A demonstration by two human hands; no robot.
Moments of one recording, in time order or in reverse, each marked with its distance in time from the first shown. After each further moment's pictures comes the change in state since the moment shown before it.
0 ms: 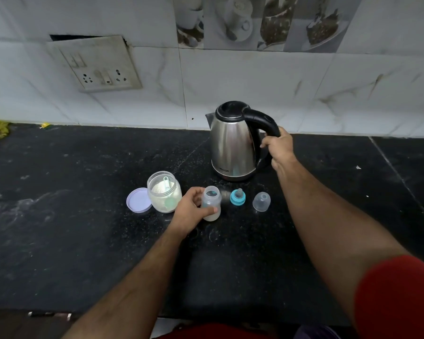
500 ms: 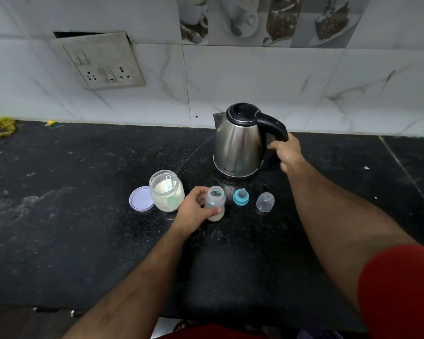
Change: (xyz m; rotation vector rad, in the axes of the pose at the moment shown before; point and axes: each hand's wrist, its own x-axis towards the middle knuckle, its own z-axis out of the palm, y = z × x) left_hand -0.005 0.008 0.004 0.023 0.000 0.016; right_hand 0.026 0.025 -0.014 -0.095 -0.043 0.048
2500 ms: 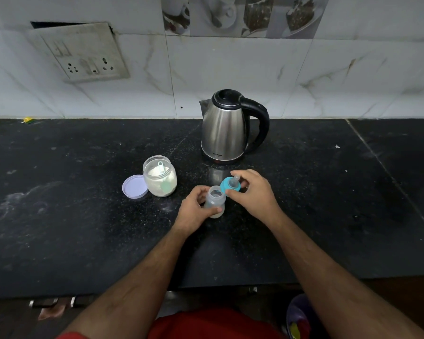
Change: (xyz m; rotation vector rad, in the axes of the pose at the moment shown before) left_hand -0.046 -0.020 0.013 0.070 -0.082 0.102; right_hand -0.203 0.046 0.003 -0.589 -0.169 -0.376
